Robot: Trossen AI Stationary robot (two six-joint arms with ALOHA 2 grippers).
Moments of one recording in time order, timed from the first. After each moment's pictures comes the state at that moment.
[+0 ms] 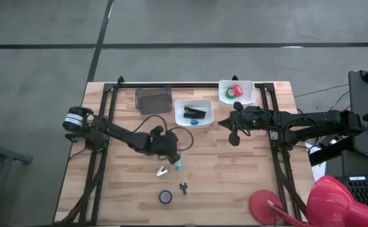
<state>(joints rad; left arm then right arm) -0.19 1.66 0.93 -0.25 -0.49 -0.61 -0.12 0.97 0.56 -0.11 0.10 0.05</state>
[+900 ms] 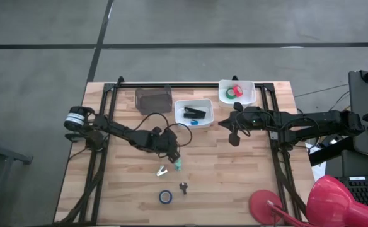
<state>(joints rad) -0.15 1.67 0.93 -0.30 -0.38 -0.75 -0.12 0.97 0.55 -0.11 0.10 0.05</state>
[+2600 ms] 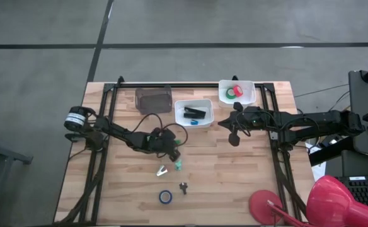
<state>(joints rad) -0.15 1.67 0.78 0.03 -0.43 -0.75 -0.12 0.97 0.54 -0.09 0.10 0.05</state>
